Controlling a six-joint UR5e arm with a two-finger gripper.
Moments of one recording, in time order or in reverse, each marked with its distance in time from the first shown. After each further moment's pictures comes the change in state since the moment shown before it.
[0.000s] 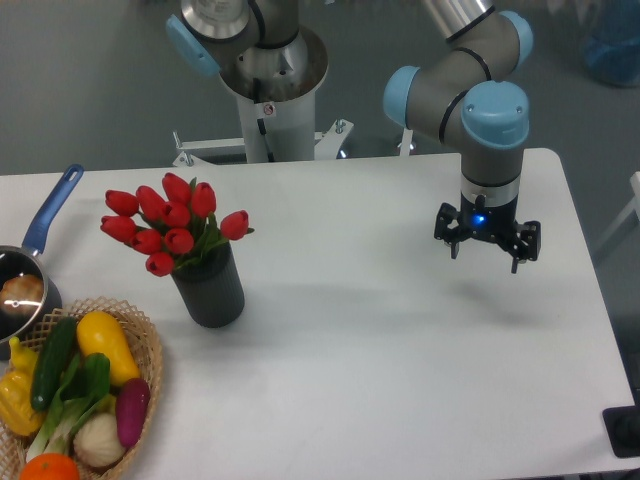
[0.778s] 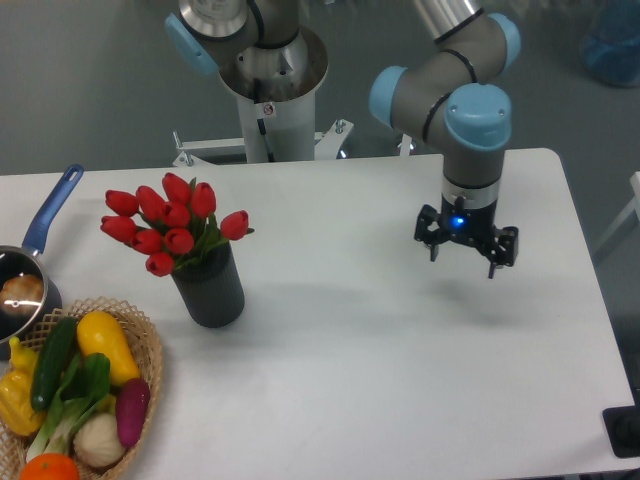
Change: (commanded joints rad) arm -0.067 0.095 -0.101 0.009 -0.067 0.005
